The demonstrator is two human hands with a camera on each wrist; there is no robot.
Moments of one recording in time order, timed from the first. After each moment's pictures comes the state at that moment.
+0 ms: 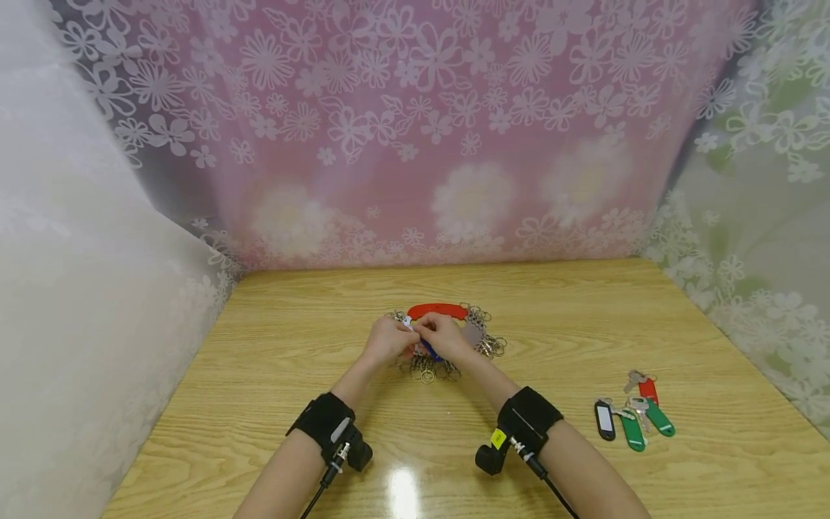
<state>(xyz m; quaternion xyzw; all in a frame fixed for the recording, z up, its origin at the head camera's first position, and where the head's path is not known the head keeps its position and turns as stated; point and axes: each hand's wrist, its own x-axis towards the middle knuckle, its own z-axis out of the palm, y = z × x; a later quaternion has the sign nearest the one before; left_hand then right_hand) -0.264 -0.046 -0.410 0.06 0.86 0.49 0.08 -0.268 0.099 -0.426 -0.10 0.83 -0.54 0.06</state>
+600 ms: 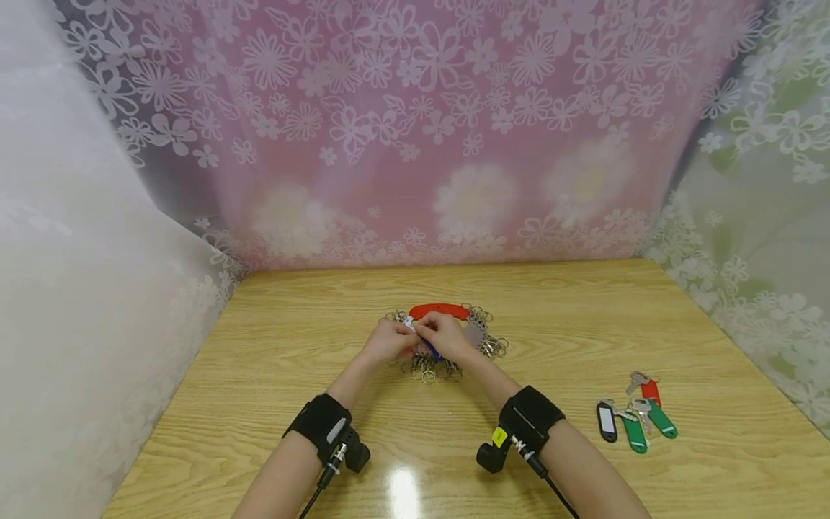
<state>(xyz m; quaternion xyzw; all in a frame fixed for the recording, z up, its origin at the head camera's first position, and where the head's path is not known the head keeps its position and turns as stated) -0.269 -0.053 -0.419 0.12 0.83 0.54 0.11 -0.272 0.102 -0.426 -0.11 0.85 -0.52 0.05</state>
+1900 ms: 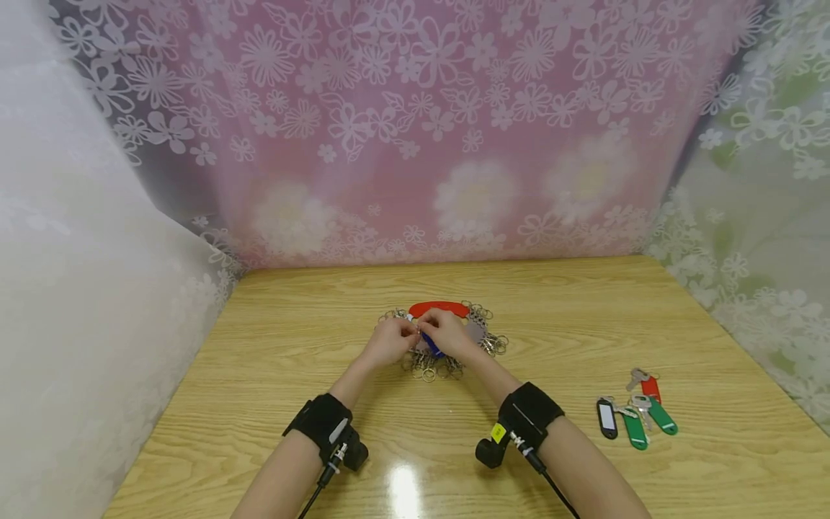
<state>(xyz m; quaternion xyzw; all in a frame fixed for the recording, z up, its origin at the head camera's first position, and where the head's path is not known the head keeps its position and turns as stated) -0.269 -0.055 -0.419 0.22 0.89 0.41 0.05 -0.276 0.103 -0.427 -0.11 0.87 -0.47 0.04</state>
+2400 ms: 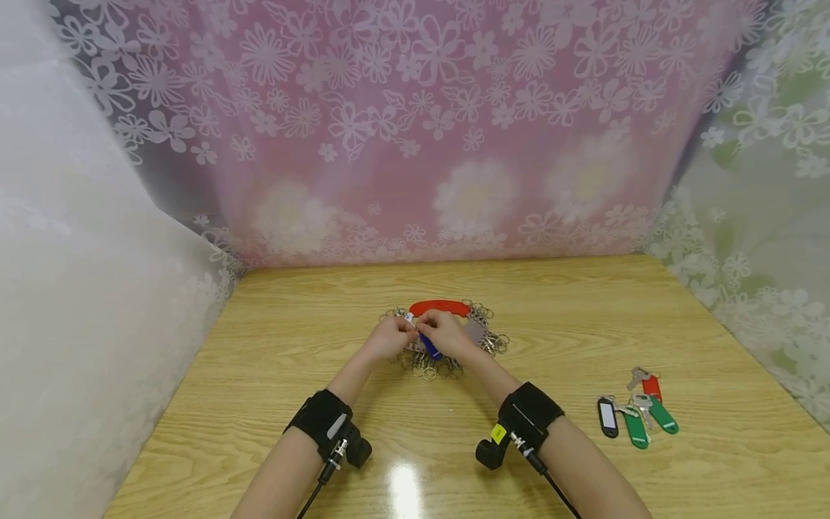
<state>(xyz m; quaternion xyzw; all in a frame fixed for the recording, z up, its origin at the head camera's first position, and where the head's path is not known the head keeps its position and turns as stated) -0.268 -0.054 -0.412 0.13 0.86 0.48 0.12 -0.274 0.099 -0.425 -0.10 0.87 -0.48 0.06</state>
